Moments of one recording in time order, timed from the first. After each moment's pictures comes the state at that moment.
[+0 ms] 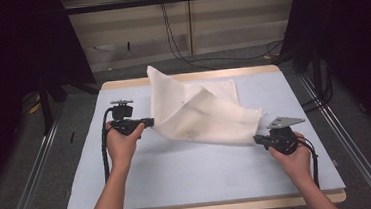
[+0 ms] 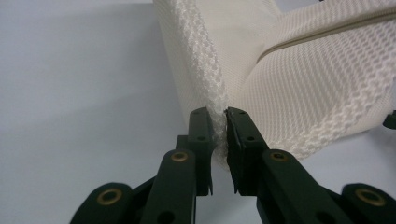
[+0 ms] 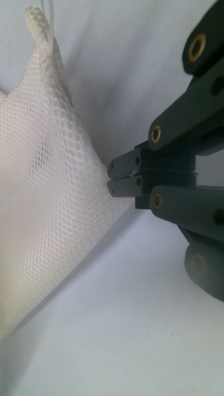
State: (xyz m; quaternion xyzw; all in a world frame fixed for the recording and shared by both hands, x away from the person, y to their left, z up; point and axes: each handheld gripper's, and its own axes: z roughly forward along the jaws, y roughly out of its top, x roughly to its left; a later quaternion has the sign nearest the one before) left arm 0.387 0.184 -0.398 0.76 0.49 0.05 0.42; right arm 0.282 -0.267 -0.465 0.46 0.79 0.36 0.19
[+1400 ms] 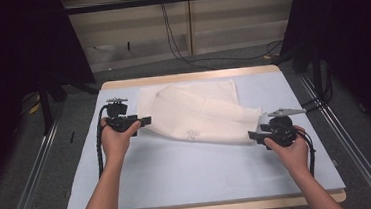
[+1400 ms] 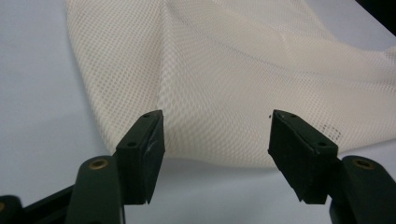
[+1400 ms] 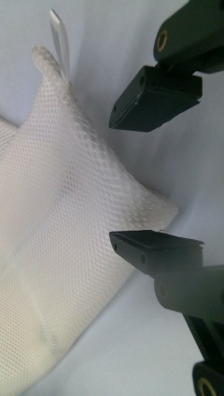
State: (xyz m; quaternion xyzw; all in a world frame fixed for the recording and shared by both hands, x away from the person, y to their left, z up) left arm 0.411 0.200 -0.409 0.77 0.48 0.08 0.40; right arm 0.302 -0.268 -0.457 0.54 0.73 0.38 0.17
